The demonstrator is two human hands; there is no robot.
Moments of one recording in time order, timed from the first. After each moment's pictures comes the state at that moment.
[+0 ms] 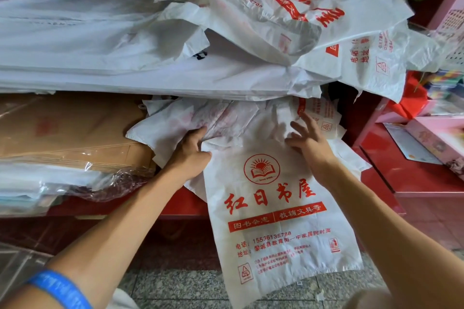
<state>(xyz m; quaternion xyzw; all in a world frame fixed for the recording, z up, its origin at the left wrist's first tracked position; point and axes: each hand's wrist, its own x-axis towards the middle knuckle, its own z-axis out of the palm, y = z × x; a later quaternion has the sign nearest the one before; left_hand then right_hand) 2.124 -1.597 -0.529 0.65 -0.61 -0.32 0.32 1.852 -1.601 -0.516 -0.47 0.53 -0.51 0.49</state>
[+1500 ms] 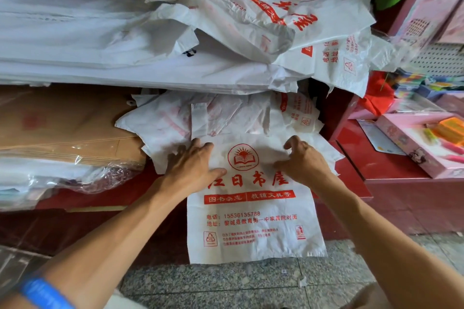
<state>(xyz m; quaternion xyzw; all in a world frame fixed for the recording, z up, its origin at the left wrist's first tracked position) 2.094 -1.549 -0.516 0.65 -0.75 -0.10 0.05 1.846 -1.552 -0.505 -0.63 0.75 -0.13 0.16</state>
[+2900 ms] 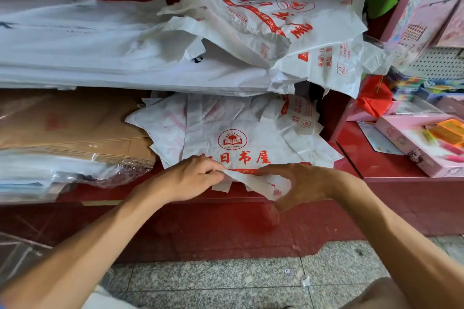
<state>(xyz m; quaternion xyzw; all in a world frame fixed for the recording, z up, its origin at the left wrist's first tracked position) 2.118 -1.509 -0.484 0.49 -0.81 -0.30 0.11 1.846 -1.503 -0.466 -0.78 0.54 0.07 0.30</state>
